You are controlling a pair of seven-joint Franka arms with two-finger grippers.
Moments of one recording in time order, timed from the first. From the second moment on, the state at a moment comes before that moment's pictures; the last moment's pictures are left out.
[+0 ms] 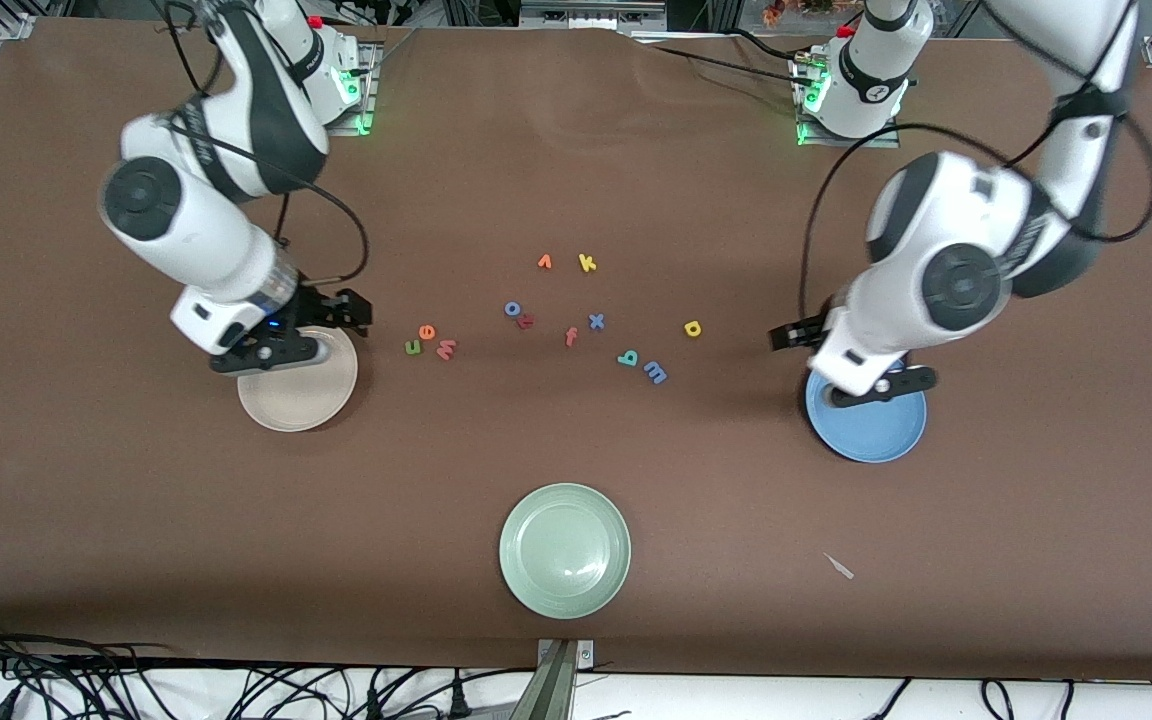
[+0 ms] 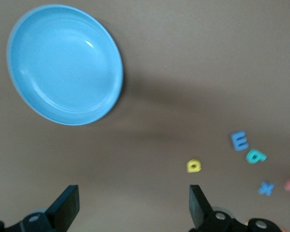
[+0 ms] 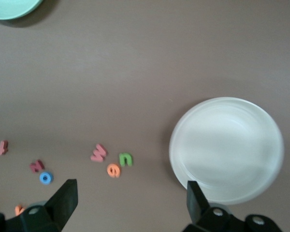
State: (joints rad) left arm -0.23 0.42 -0.14 -1.63 -0.04 1.82 -0.67; right arm 0.22 0.24 0.13 -1.93 0.04 2.21 0.16
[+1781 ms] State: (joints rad) left arm -0.46 0.76 -0.14 -1.63 -0.07 2.30 -1.17; right arm 0.32 0.48 0.10 -2.11 -0.20 2.62 0.37
